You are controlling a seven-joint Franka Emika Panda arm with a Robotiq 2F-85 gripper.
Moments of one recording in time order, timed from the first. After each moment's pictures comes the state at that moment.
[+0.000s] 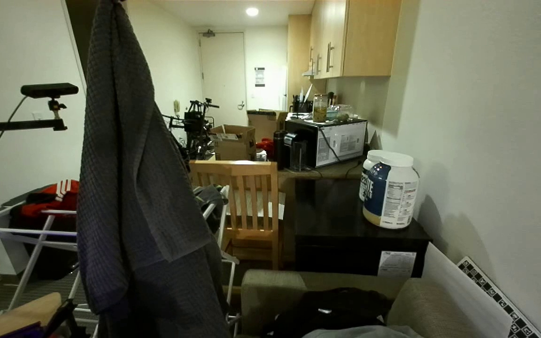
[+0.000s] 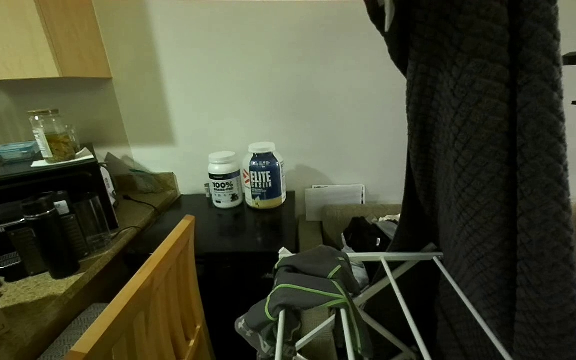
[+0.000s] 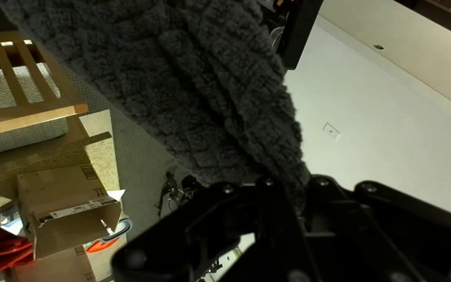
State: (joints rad) arm 0.20 -0.13 0.18 -1.42 0.82 1.61 -0.26
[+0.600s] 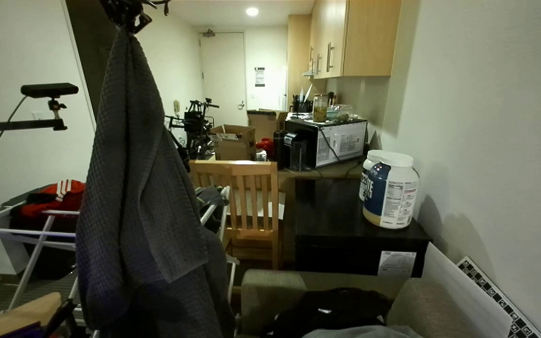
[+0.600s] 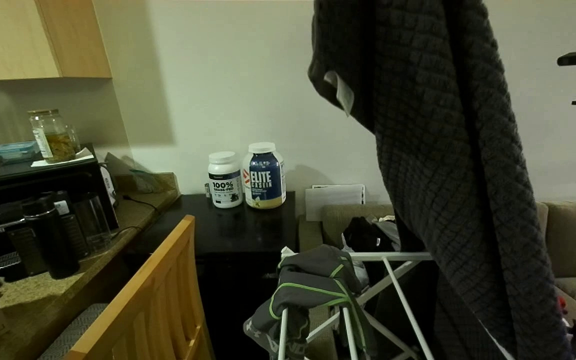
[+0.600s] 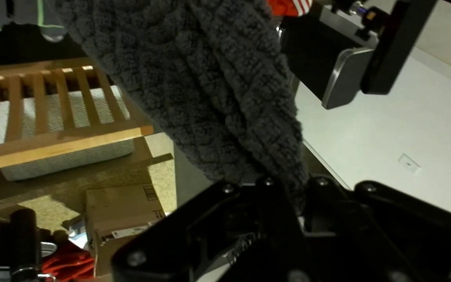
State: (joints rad) arm 0.23 -0.08 0.26 -1.47 0.57 1.74 -0.20
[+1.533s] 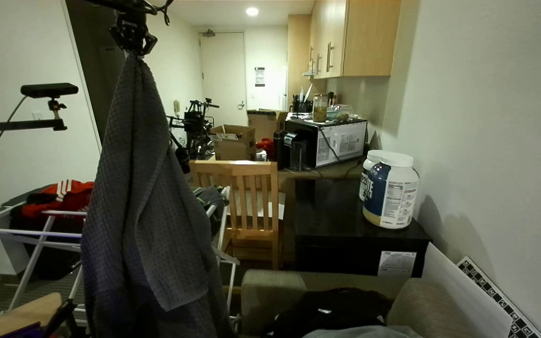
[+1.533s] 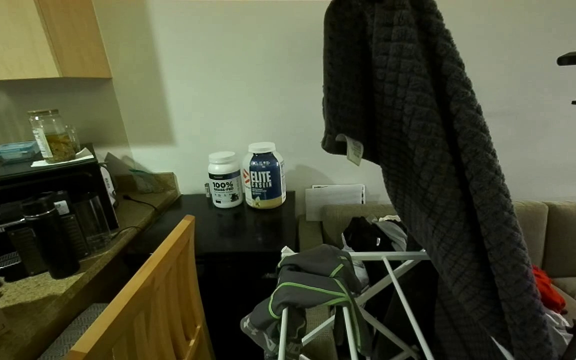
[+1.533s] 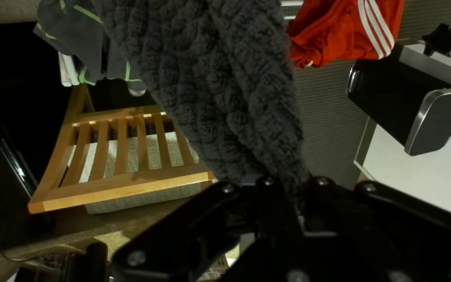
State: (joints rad) arm 0.28 -0.04 0.29 -1.50 0.30 1.72 -0.07
